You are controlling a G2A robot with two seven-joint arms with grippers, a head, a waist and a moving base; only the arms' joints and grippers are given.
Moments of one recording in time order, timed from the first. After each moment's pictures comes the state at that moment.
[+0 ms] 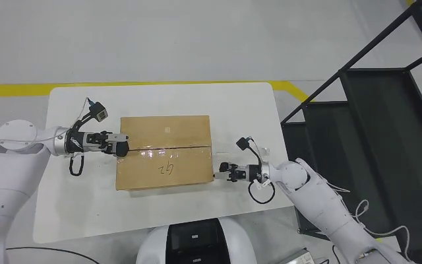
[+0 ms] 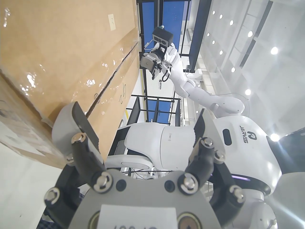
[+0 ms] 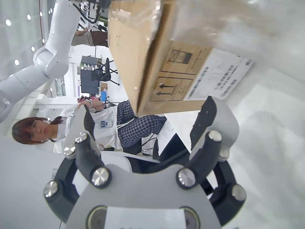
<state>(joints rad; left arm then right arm) 0.75 -0.83 -0.96 -1.06 -0.64 -0.29 -1.53 -1.25 -1.03 1.03 -1.34 0.13 -0.58 0.88</state>
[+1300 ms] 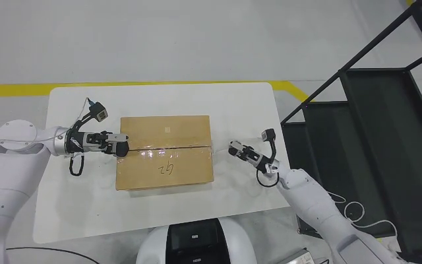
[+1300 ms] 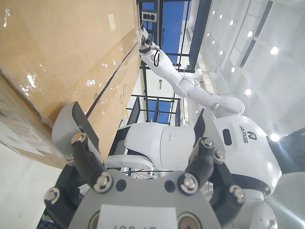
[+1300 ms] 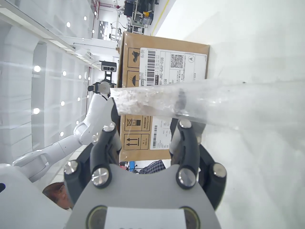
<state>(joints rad) 0.75 -0.83 -0.96 -1.06 -0.64 -0.29 -1.53 -1.18 -1.12 1.02 -0.94 0.44 -0.86 0.63</state>
